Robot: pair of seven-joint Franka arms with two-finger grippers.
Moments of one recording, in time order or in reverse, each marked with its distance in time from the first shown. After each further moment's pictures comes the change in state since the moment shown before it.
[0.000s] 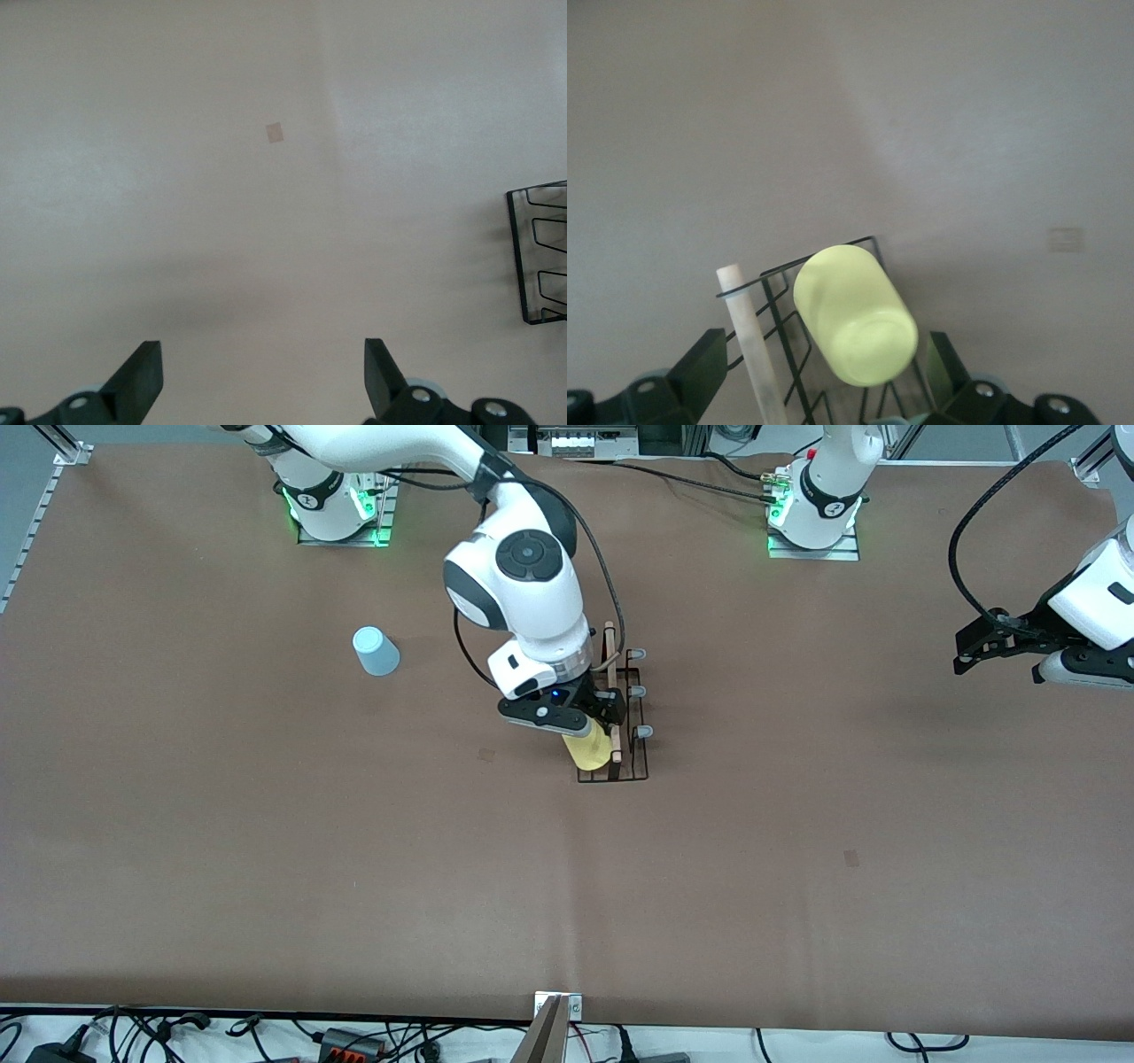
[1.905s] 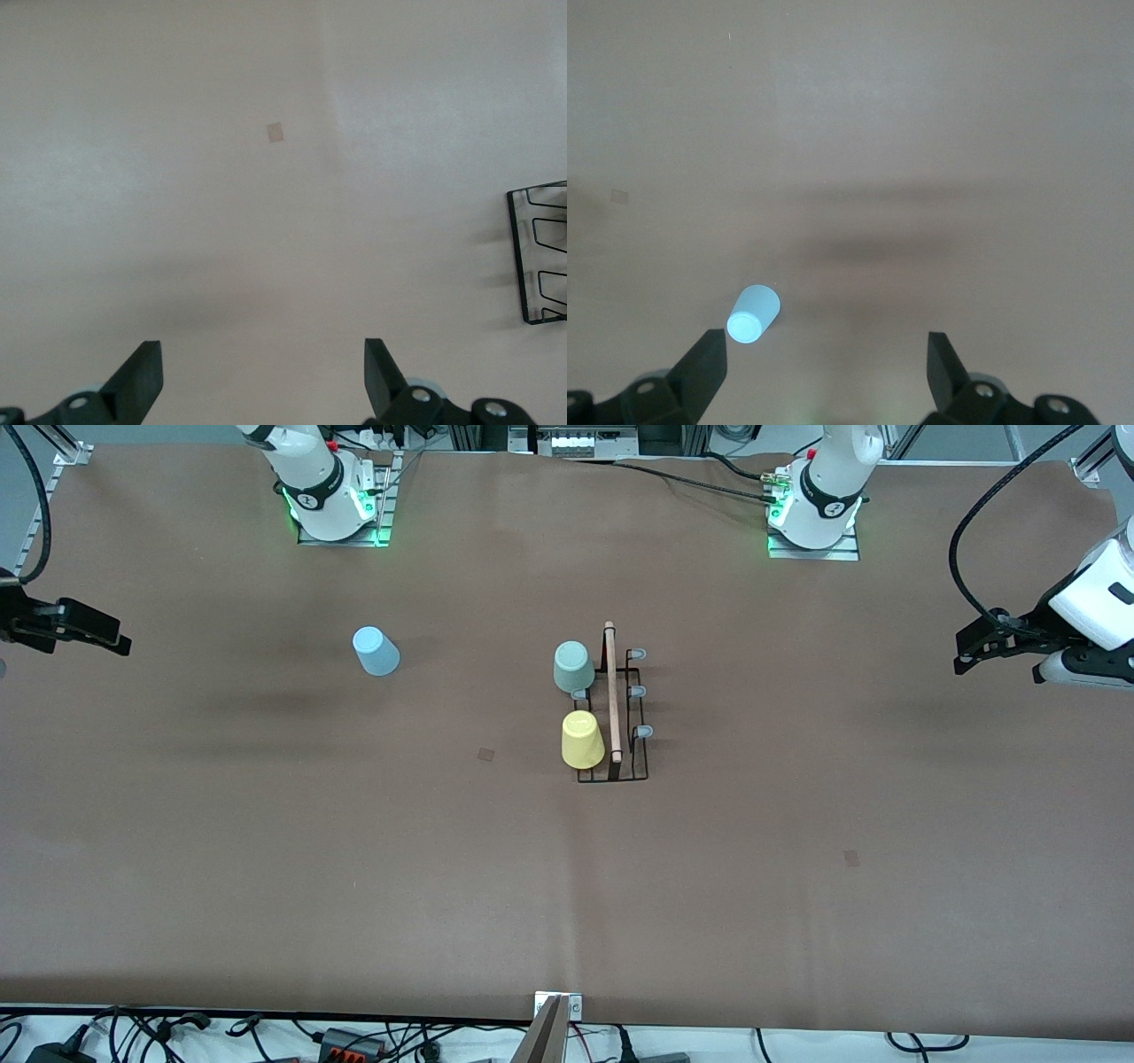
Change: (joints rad) left arm 0.000 0.000 0.001 0.001 0.000 -0.001 0.000; right arm -0.633 -0.528 -0.267 -0.149 0.250 -0.679 -1.234
